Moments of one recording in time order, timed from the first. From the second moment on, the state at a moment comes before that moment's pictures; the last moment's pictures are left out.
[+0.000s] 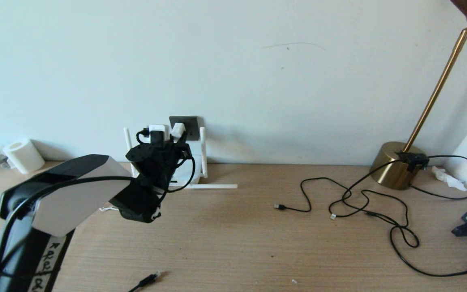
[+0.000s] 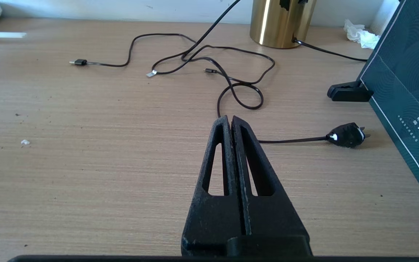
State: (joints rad) left arm -0.24 2.46 -1.34 -1.50 0.14 0.10; right arm -0.01 0.00 0.00 0.00 0.00 0.01
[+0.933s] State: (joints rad) left arm -0.24 2.47 -1.36 -1.50 0.17 0.10; right arm -0.01 0.00 0.00 0.00 0.00 0.01
